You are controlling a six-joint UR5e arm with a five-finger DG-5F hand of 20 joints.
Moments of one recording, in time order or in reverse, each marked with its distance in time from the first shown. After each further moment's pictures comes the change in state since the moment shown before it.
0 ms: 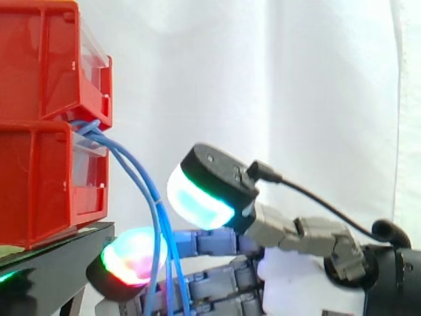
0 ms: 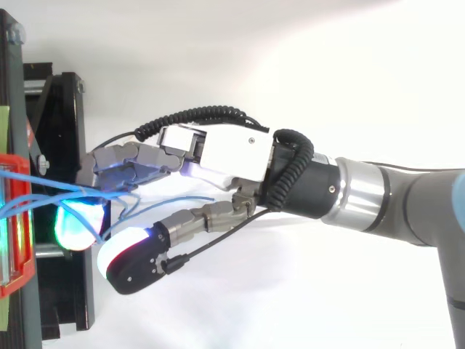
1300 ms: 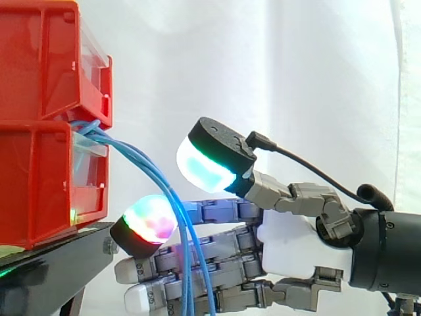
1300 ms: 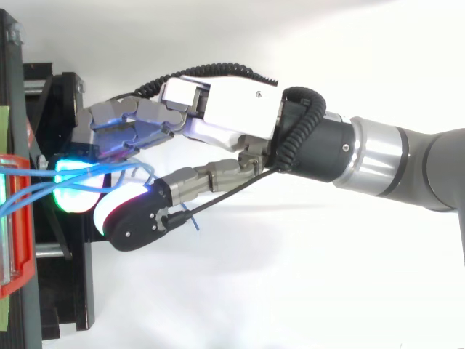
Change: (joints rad) arm -0.057 0.038 0.012 -0.072 -0.065 0.005
